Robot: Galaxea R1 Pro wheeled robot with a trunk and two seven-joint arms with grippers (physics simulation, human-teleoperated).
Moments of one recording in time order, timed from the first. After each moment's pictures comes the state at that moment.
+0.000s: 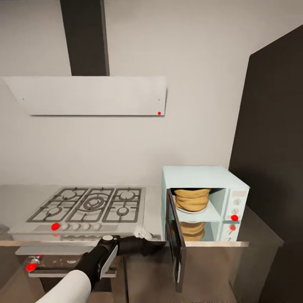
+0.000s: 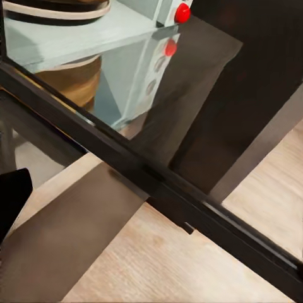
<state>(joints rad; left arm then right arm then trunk) -0.61 -0.09 -0.19 -0.57 0.00 0.14 -0.86 -0.01 -0.01 -0.87 0.08 0.59 -0.19 0.02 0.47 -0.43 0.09</state>
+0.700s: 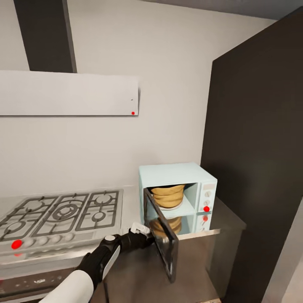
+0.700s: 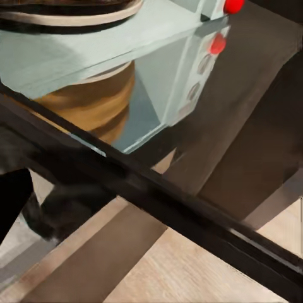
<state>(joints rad) -0.61 -0.11 -0.19 -0.56 -0.01 0.14 -0.52 -0.01 -0.01 -0.87 0.08 0.59 -0.19 0.02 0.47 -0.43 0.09</state>
